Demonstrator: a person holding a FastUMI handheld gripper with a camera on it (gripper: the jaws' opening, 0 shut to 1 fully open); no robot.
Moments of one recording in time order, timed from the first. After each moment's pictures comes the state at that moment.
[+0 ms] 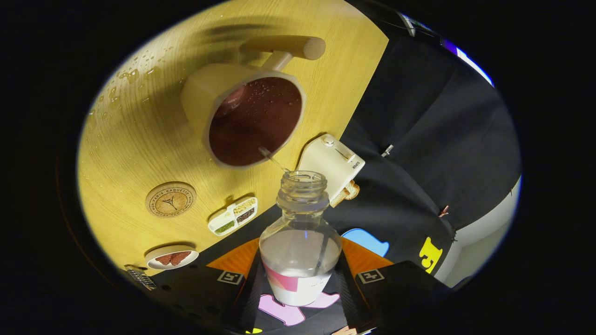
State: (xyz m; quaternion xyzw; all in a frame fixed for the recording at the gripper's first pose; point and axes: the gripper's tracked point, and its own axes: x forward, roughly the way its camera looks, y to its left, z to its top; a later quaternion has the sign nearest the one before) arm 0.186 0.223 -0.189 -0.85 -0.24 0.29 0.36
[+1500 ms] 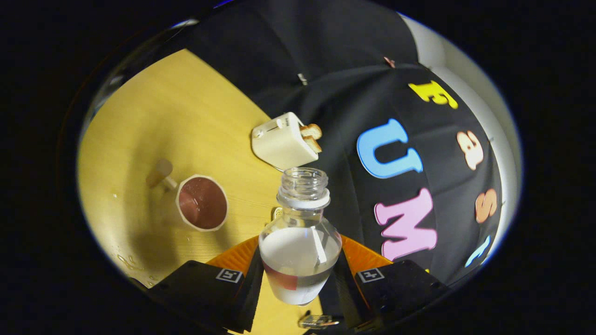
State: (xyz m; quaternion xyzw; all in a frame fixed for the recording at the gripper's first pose) arm 0.155 0.169 -0.155 -0.50 -0.01 0.30 0.81
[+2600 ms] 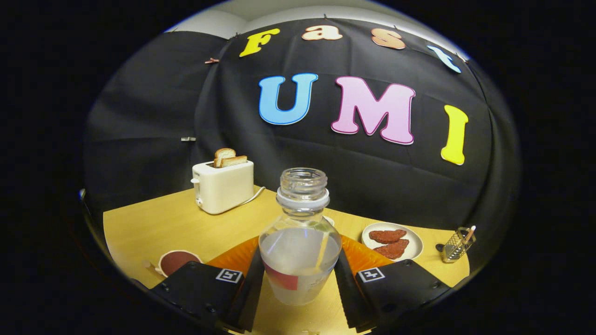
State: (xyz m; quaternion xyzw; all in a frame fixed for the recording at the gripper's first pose) arm 0.218 0.117 -0.190 -0.02 0.10 0.23 0.97
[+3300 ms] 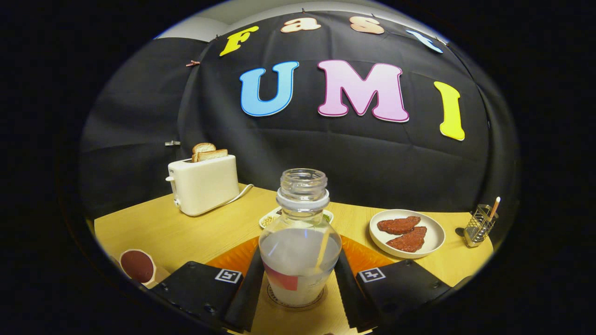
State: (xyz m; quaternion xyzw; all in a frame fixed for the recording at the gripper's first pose) arm 0.270 0.119 -0.247 0.01 0.11 0.21 0.97
